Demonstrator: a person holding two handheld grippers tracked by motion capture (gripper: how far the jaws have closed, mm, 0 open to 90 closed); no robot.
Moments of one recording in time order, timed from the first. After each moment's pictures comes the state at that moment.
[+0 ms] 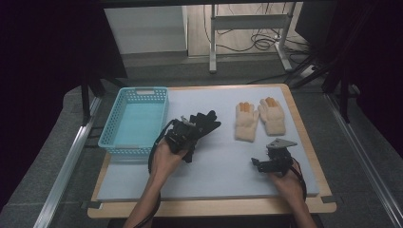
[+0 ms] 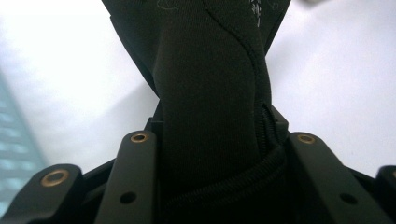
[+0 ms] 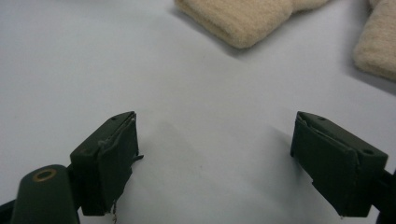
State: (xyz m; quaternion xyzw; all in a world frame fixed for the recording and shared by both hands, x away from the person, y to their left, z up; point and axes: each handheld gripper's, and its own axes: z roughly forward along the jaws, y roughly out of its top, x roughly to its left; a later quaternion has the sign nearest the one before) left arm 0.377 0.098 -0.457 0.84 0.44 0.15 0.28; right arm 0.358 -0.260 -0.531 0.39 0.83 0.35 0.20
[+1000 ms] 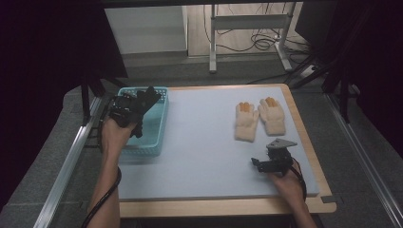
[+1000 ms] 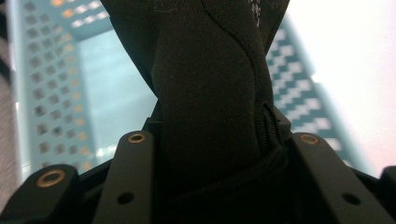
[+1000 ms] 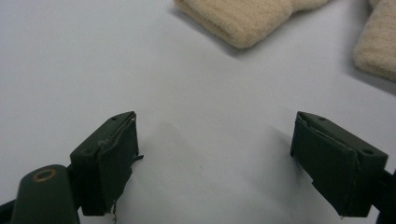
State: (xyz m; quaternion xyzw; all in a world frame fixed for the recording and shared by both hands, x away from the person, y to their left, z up) left arm 0.427 0.272 -0.430 0.76 0.59 0.18 0.21; right arm 0.358 -0.260 -0.531 0.39 0.83 0.35 0.20
